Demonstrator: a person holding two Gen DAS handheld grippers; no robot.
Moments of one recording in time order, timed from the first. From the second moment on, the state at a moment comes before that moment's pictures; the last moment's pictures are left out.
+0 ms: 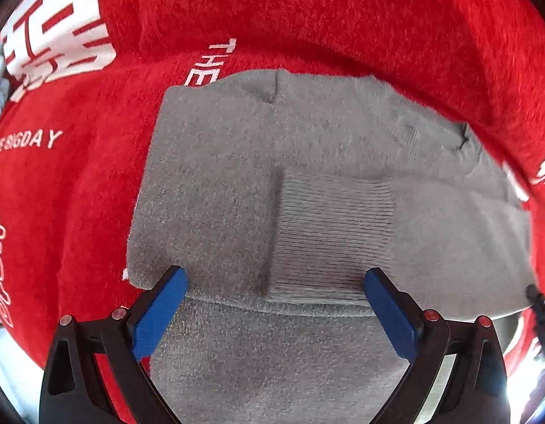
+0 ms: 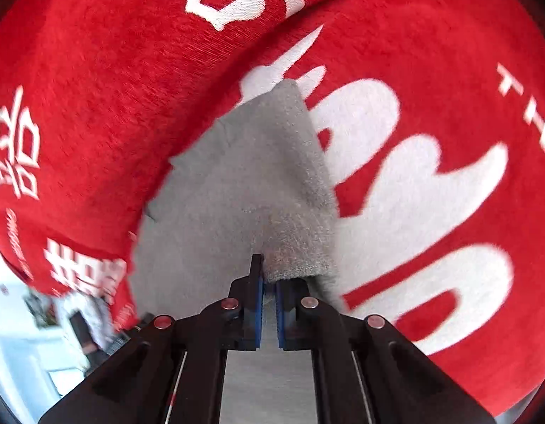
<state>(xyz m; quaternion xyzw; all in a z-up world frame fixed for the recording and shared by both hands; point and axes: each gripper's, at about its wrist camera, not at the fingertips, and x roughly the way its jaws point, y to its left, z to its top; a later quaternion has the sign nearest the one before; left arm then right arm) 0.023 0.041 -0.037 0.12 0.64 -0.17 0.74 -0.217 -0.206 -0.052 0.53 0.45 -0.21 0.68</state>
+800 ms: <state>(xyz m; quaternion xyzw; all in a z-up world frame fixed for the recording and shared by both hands) 0.012 0.019 -0.029 0.18 0.61 -0.14 0.76 -0.171 -0.274 -0.048 0.41 0.51 -0.21 0.73</state>
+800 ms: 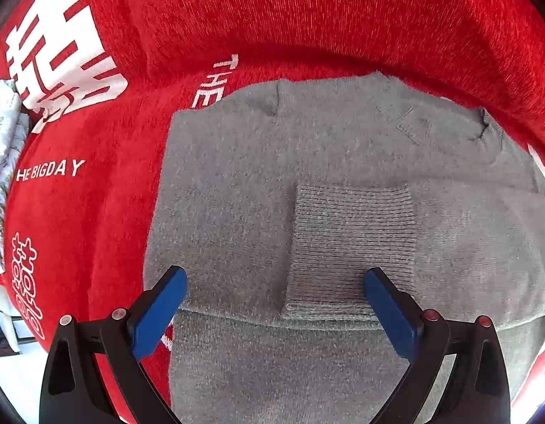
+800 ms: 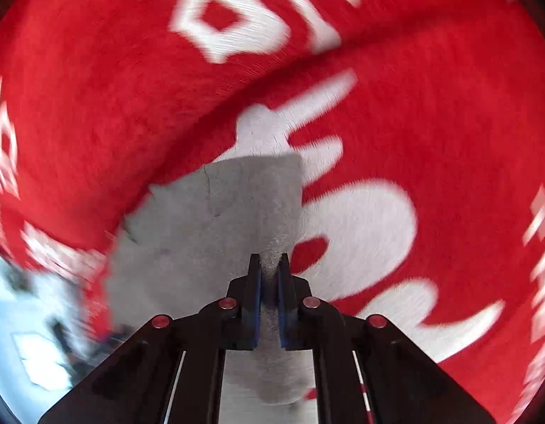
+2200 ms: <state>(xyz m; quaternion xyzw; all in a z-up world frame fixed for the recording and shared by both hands) -0.018 0.046 -0.001 0.19 0.64 -0.18 0.72 -0.175 -0.141 -0.019 0.35 0.59 -0.15 0.71</state>
